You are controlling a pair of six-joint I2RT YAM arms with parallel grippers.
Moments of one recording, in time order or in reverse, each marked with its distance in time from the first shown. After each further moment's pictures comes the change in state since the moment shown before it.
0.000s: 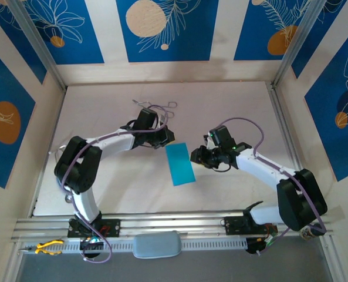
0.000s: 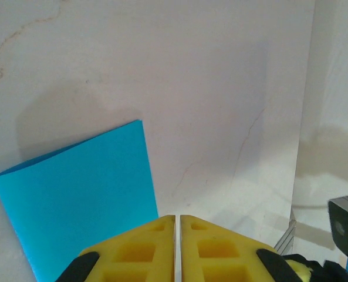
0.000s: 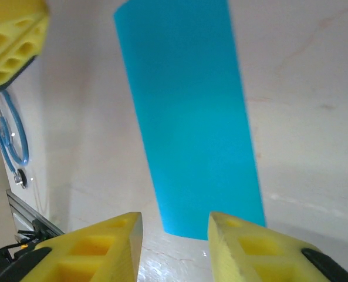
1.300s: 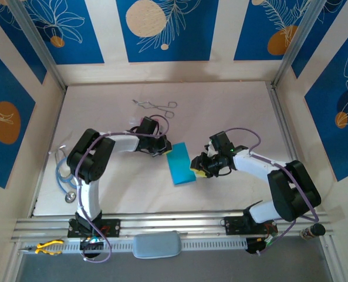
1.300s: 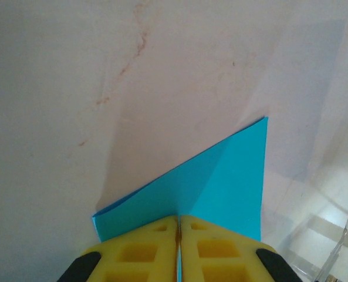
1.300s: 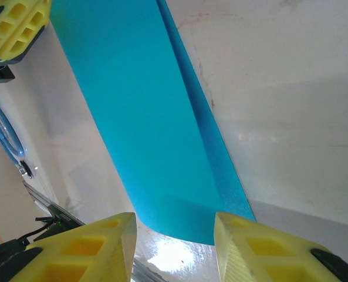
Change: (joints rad) left arm 0.037 0.166 -0.035 0.037 0.002 0.058; right arm -0.003 0.085 -0.073 0.023 -0.117 0.103
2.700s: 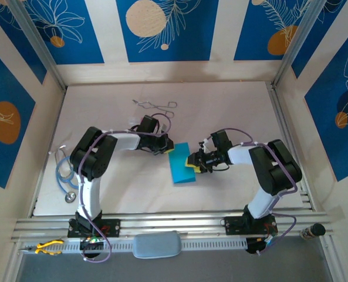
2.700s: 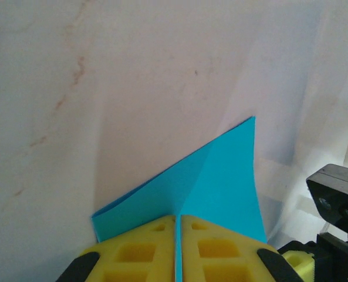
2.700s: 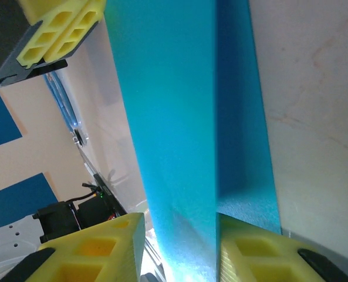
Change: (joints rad) left arm 0.010 0.052 0.048 0.026 0.092 0.053; right arm -0.097 0.278 0.008 0.335 -0.316 -0.087
